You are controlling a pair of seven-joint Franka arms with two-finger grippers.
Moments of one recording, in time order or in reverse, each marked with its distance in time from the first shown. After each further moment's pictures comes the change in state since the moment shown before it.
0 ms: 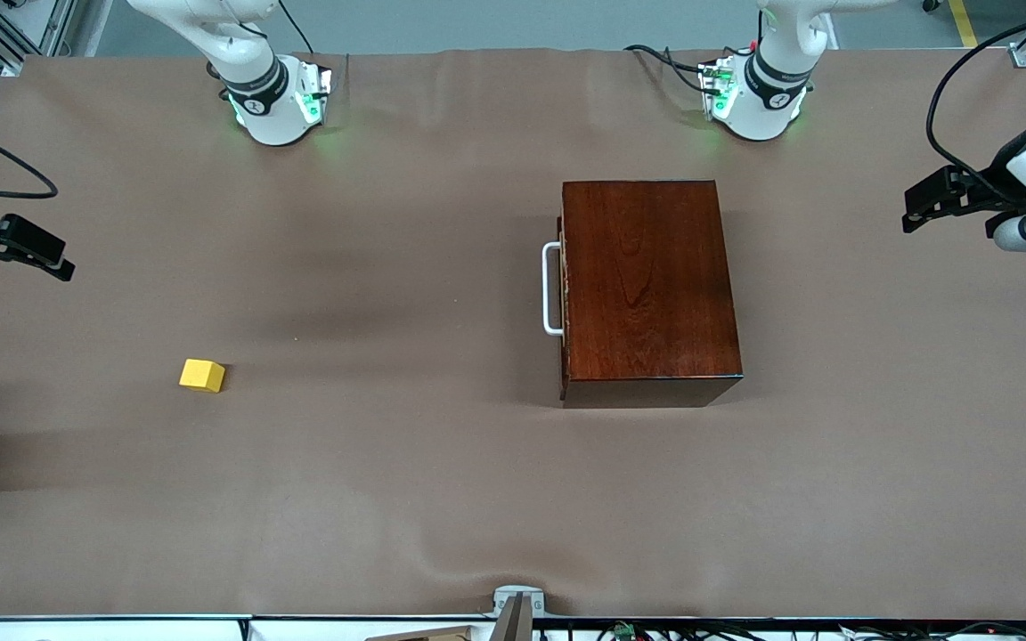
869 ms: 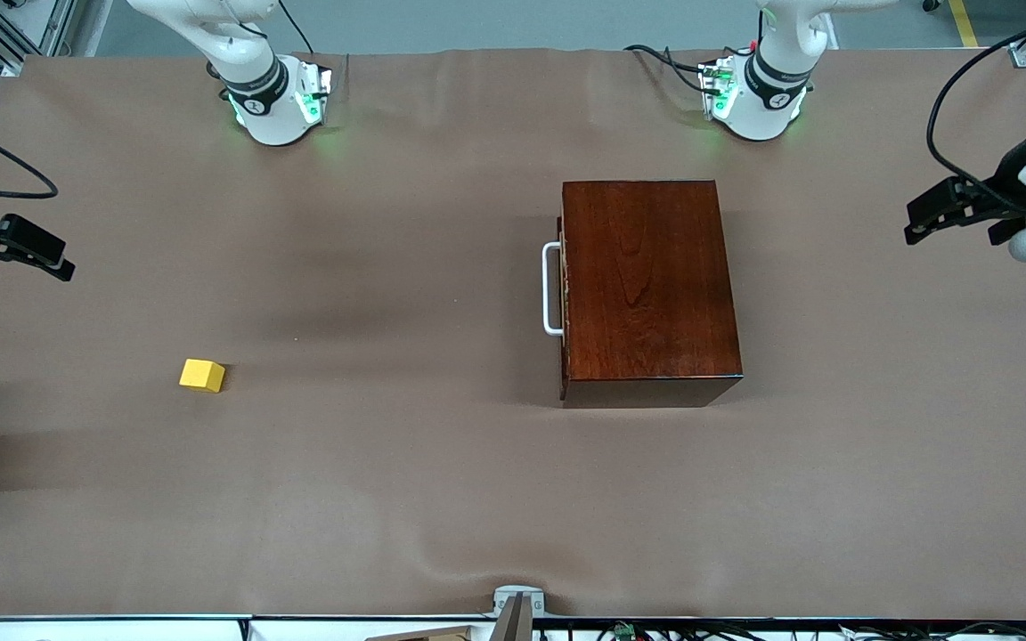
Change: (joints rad) left arm -0.017 0.055 -0.007 0.080 0.000 0.011 -0.135; right arm 0.000 0.000 0.000 0.000 0.000 0.000 0.000
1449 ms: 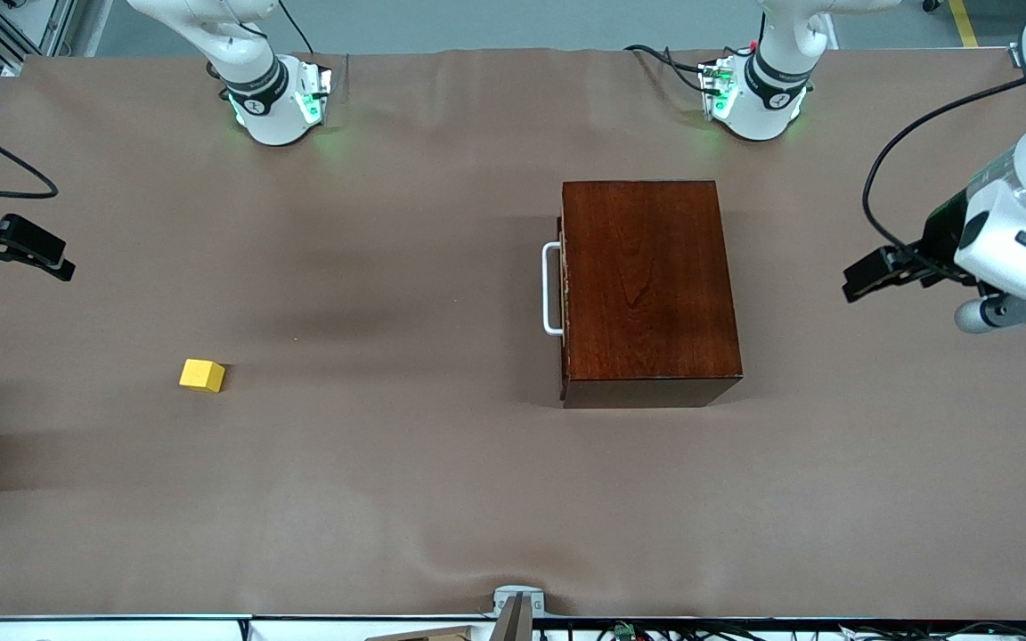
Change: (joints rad) left arm -0.073 0.151 -0.019 0.123 -0.039 0.059 -0.313; right arm 0.000 0.000 0.000 0.000 0.000 0.000 0.000
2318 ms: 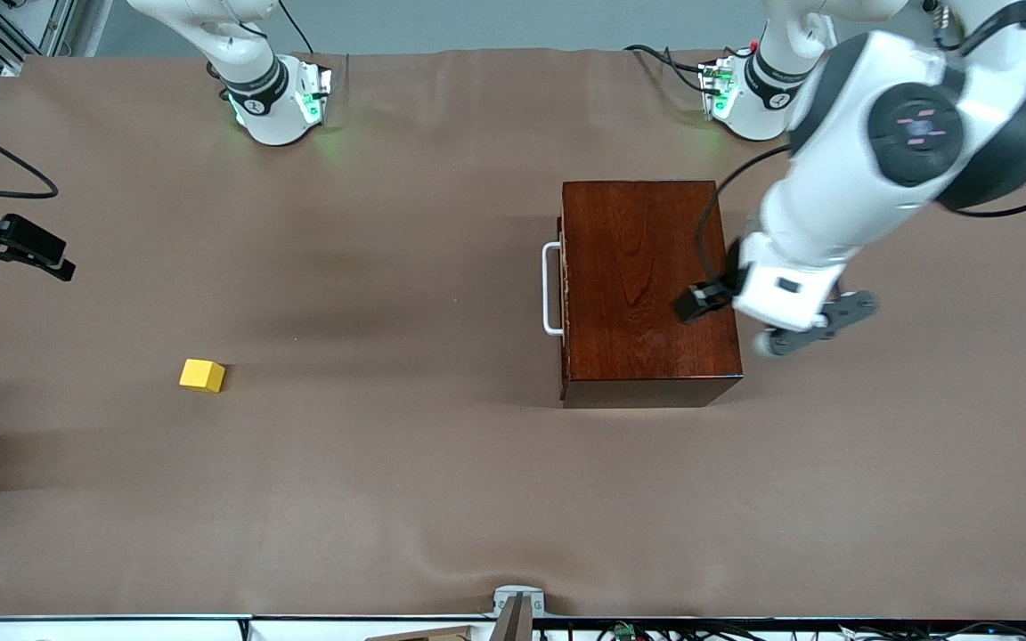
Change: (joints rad) left arm -0.274 0.135 -0.003 0.009 -0.009 0.112 -0.425; right arm 0.000 0.000 0.000 0.000 0.000 0.000 0.000
